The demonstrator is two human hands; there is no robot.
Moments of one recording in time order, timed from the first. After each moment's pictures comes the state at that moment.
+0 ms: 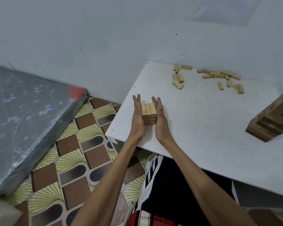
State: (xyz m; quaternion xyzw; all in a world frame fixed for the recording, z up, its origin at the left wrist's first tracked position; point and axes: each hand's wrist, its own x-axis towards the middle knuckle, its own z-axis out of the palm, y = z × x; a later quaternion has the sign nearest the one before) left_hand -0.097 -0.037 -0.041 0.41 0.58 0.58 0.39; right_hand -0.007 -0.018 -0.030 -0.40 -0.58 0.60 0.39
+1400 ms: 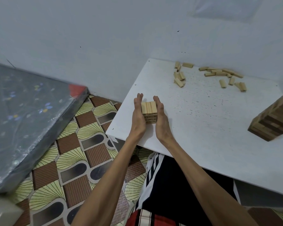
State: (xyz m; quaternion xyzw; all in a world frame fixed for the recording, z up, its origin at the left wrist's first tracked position) left_hand -0.096 -0.032 -0.031 0.34 0.58 0.62 0.41; right_hand -0.008 -0.014 -0.038 -0.40 -0.58 0.58 0.40
